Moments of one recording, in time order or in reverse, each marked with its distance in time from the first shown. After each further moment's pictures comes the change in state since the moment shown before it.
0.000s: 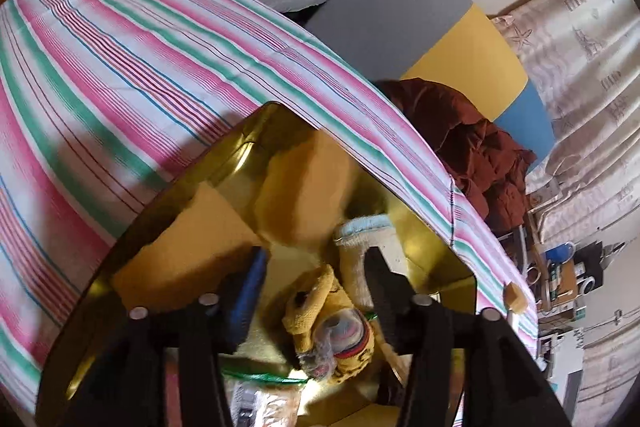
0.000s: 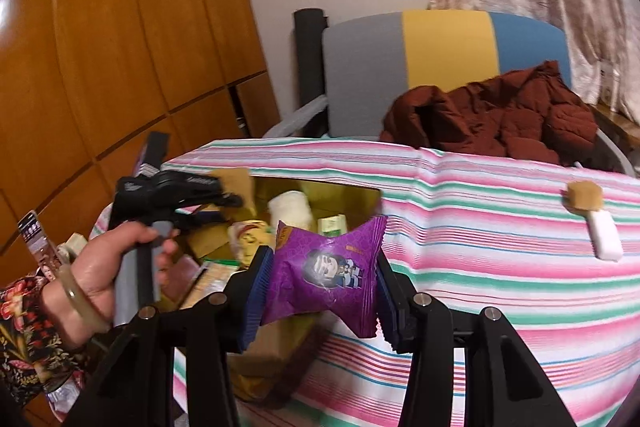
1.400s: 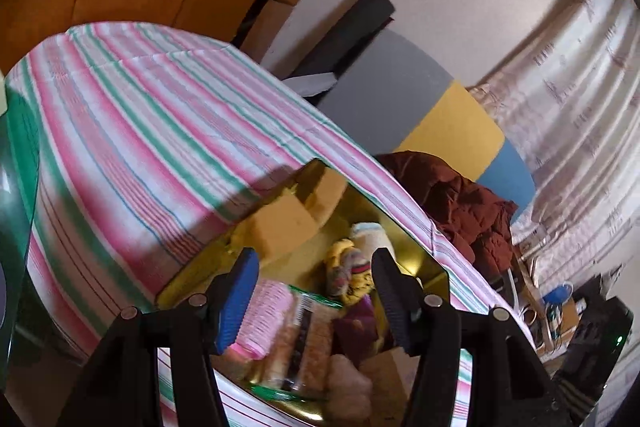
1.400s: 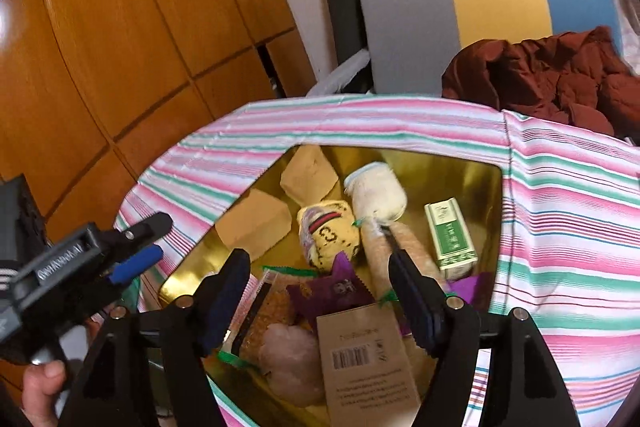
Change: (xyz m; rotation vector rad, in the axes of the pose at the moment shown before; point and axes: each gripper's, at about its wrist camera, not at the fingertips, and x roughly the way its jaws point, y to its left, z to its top) left arm -0.134 0.030 -0.086 -0.012 -0.317 -0.013; right arm 0.084 0.049 0.015 0.081 0.130 0.105
